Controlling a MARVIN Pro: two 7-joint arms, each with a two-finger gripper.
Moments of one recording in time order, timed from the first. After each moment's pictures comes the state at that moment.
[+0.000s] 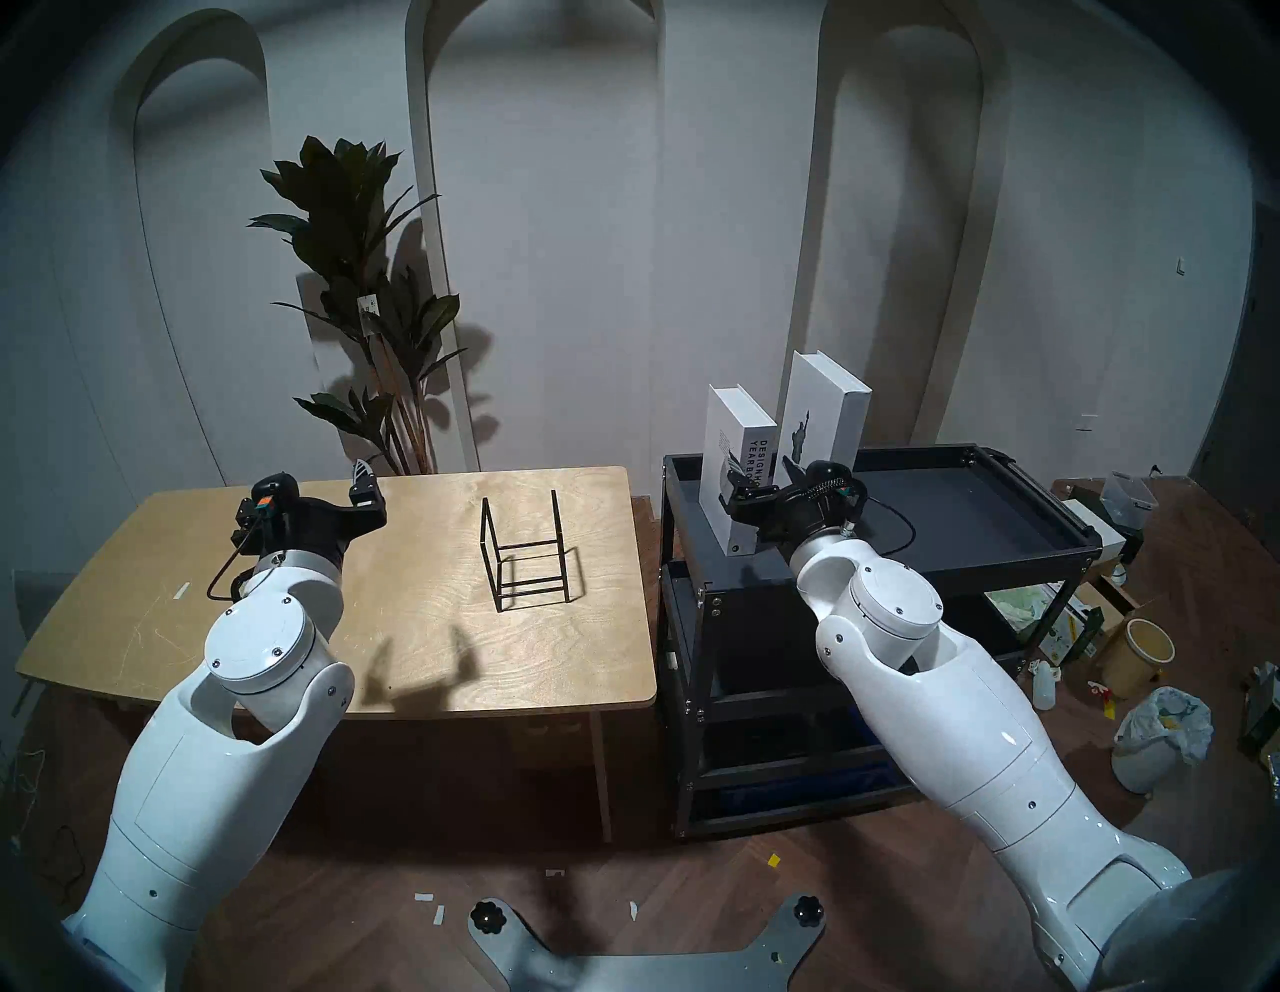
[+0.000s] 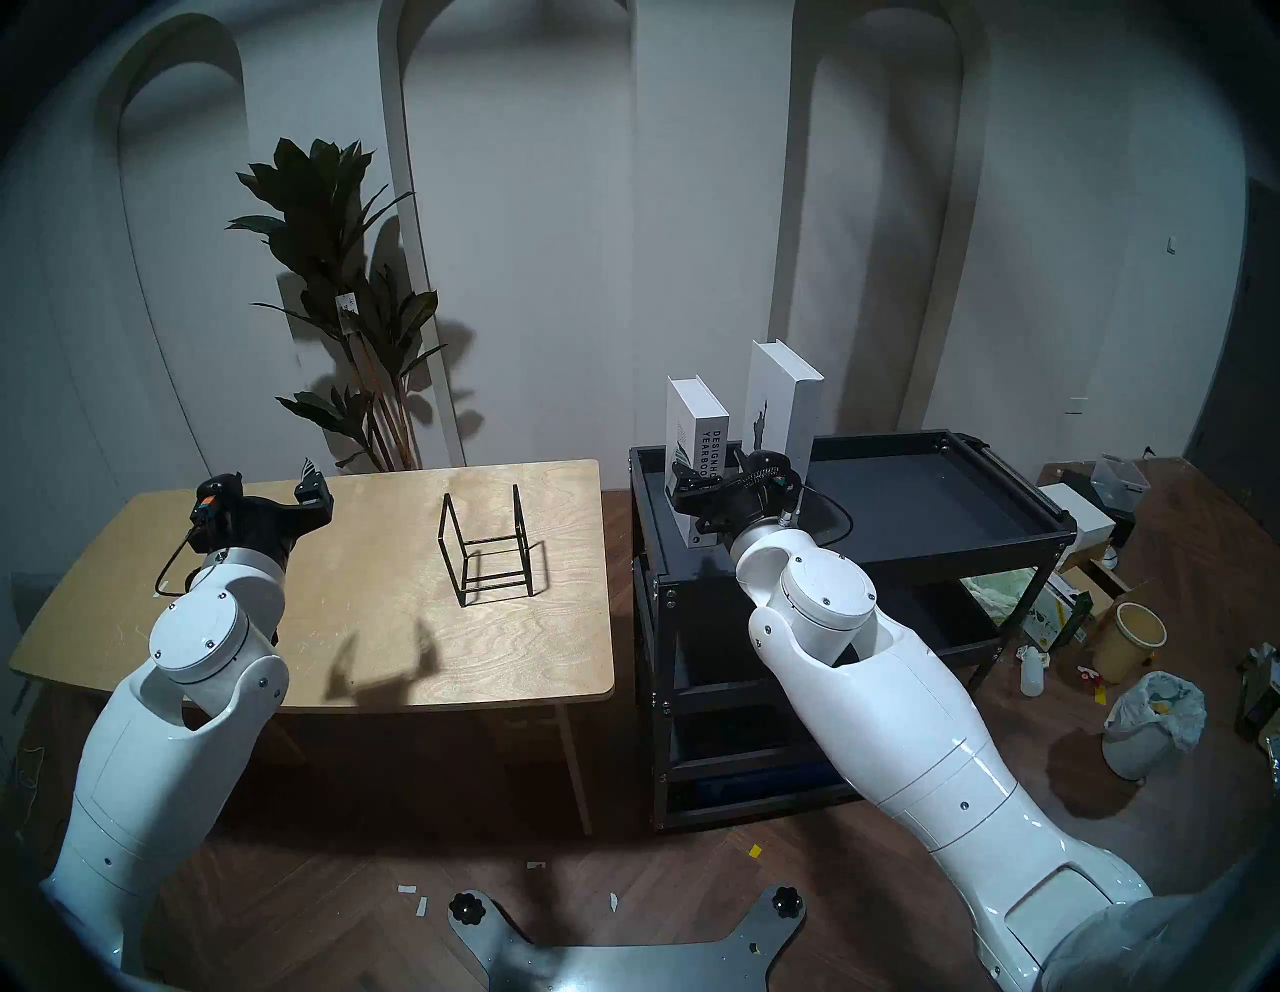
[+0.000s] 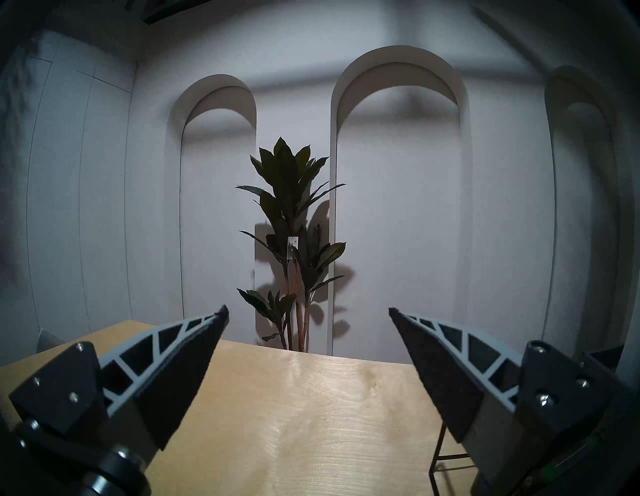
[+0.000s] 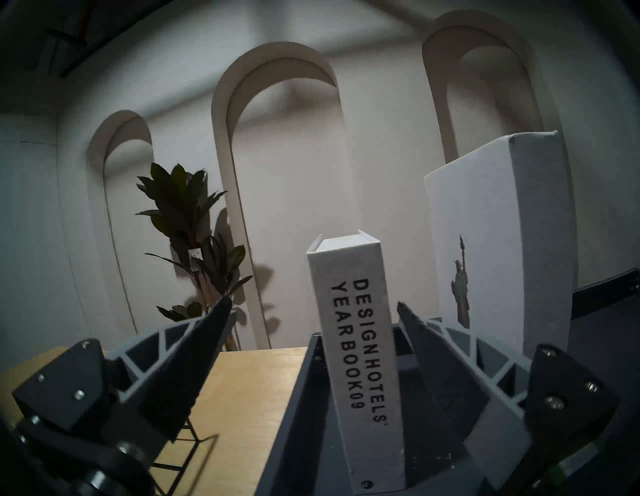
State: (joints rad) left arm 1.69 -0.88 -1.54 -1.96 -0.59 0.07 0.59; right arm -1.34 -1.11 1.14 -1.76 0.69 0.03 -0.22
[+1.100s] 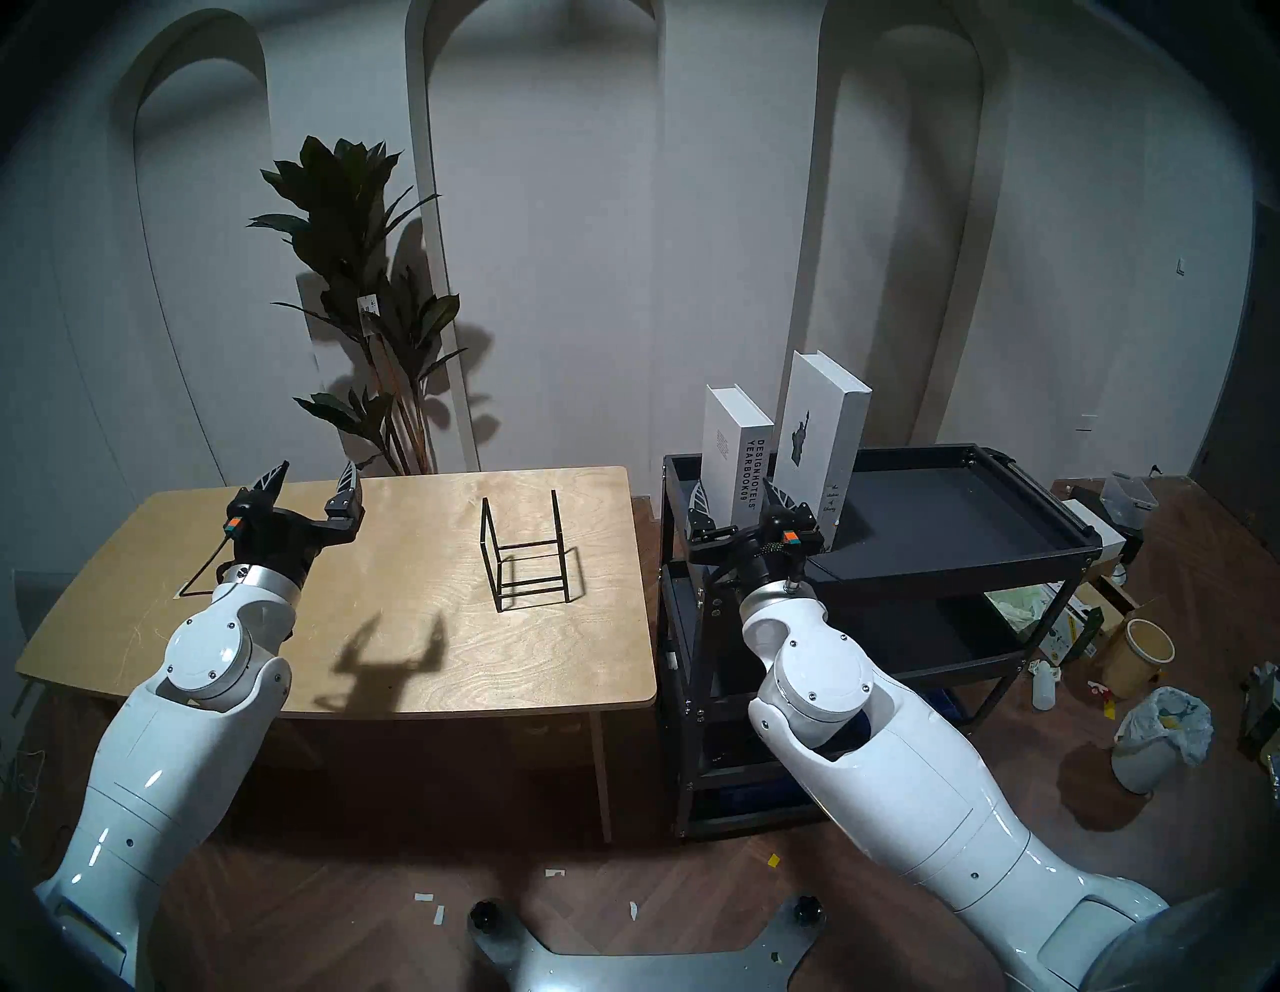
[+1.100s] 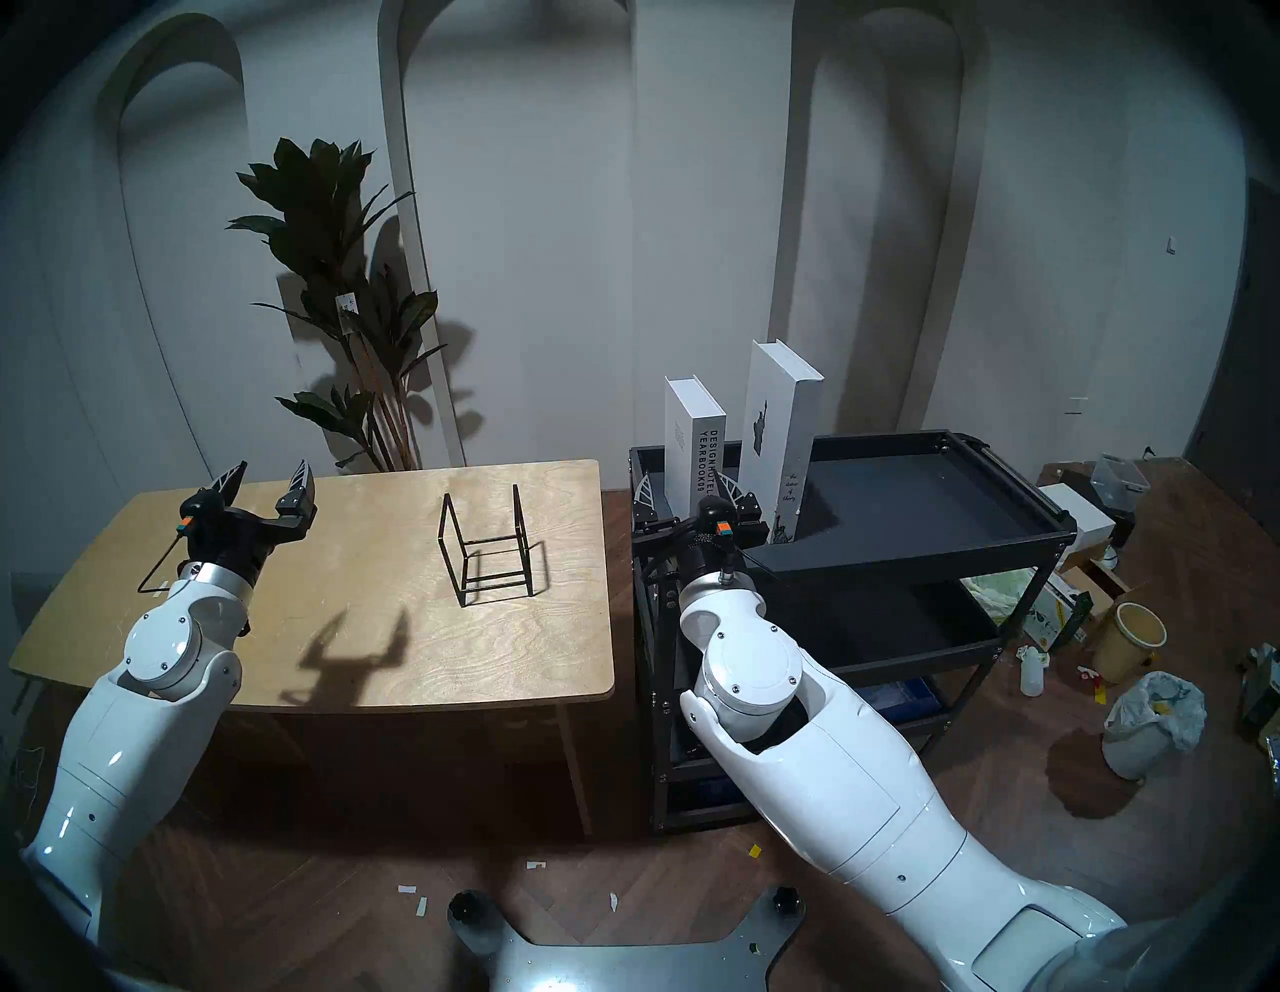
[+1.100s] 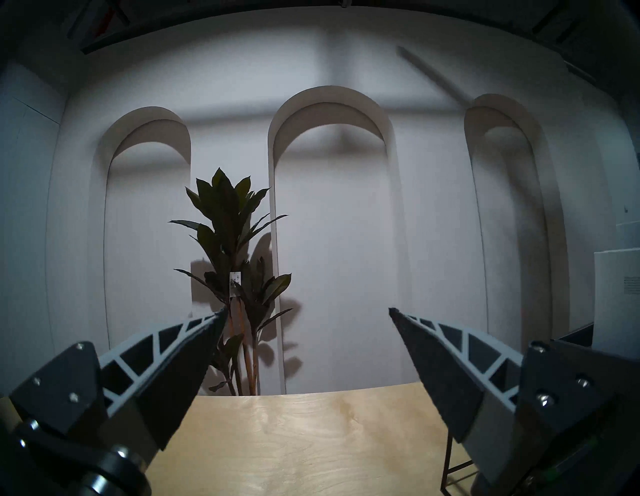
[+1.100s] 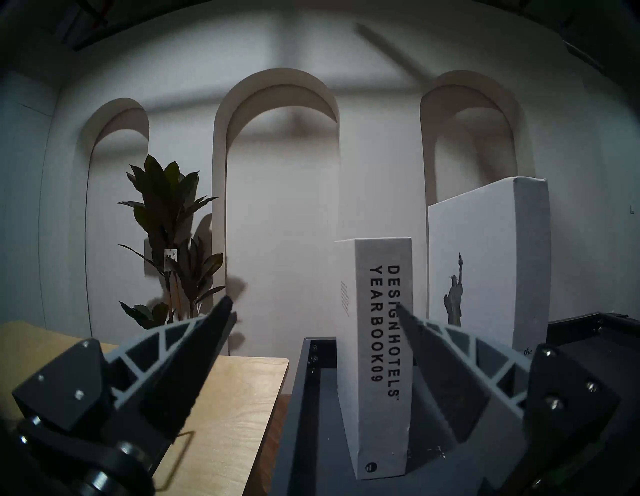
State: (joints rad) left arm 1.66 -0.80 -1.59 -1.68 -0.69 -0.25 0.10; right arm -1.36 -1.20 0.98 -1.72 0.34 -0.08 -0.48
